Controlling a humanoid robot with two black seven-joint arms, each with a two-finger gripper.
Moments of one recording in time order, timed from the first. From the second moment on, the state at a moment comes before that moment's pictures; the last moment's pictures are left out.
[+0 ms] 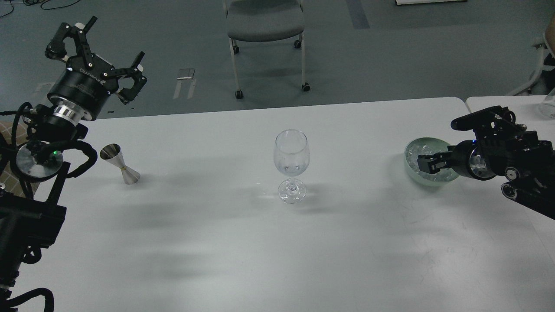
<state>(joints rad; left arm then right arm) -0.50 0.40 -1.43 -1.14 0.17 -0.30 0.11 0.90 -0.71 0.13 1.15 -1.64 0.30 -0.16</state>
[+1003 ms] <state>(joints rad) -0.50 0.40 -1.43 -1.14 0.17 -0.28 0.11 0.90 -0.70 0.14 1.12 -1.64 0.30 -0.17</state>
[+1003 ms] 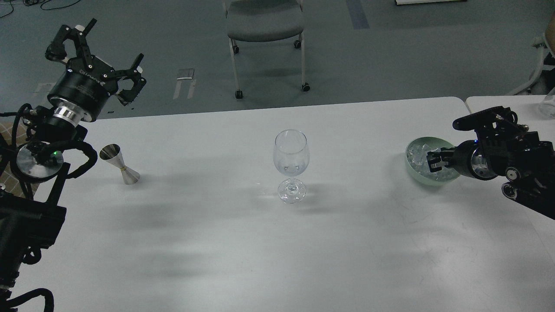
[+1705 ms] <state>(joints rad) -0.49 0.37 -1.43 -1.13 0.17 -0.28 0.11 0.89 -0.67 0.14 1.07 -1.64 0.30 -0.17</state>
